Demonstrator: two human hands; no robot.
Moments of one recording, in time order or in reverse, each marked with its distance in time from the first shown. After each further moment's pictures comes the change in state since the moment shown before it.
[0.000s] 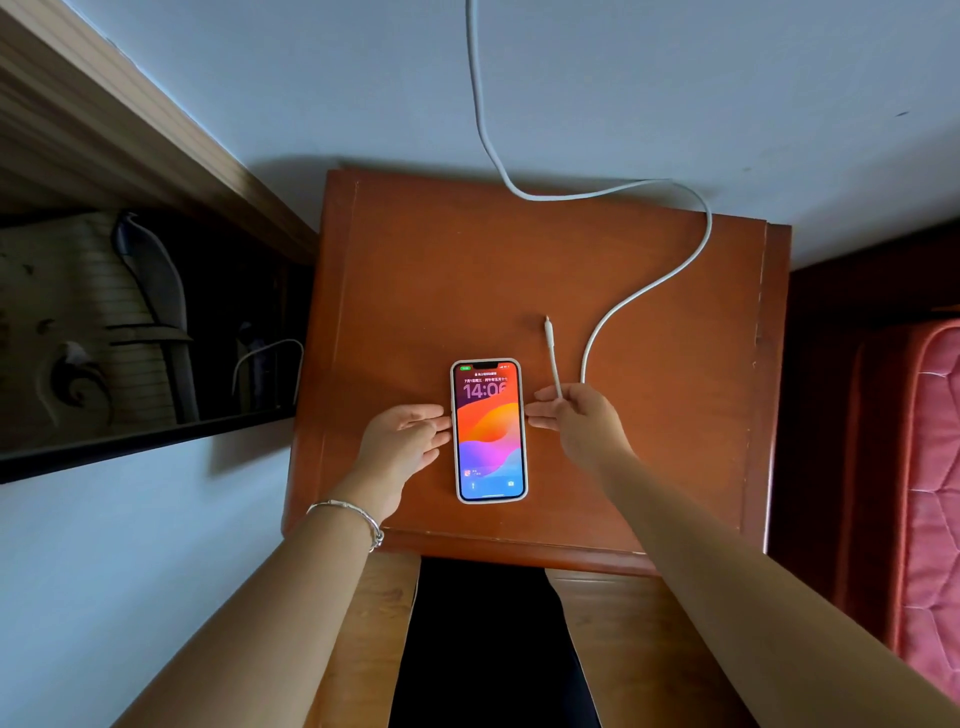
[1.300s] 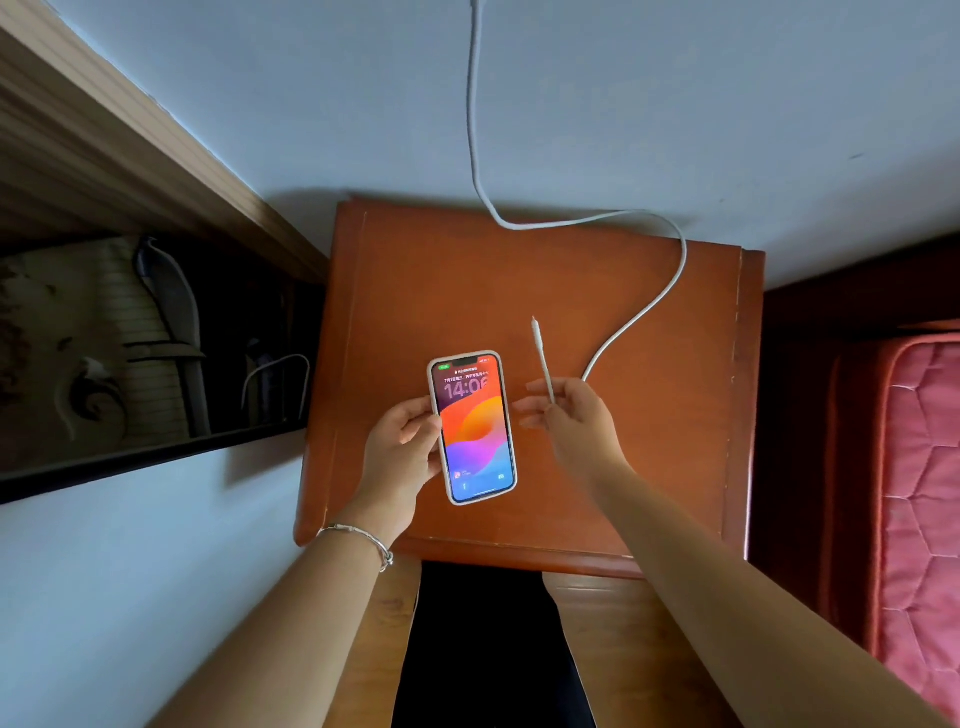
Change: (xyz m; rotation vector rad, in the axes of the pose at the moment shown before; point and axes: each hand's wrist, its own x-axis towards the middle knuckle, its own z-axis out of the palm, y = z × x) left_hand -0.026 0.007 -0.001 -0.159 -0.011 0.211; right_hand -0.033 -0.030 -0.003 0.083 0.024 -0.166
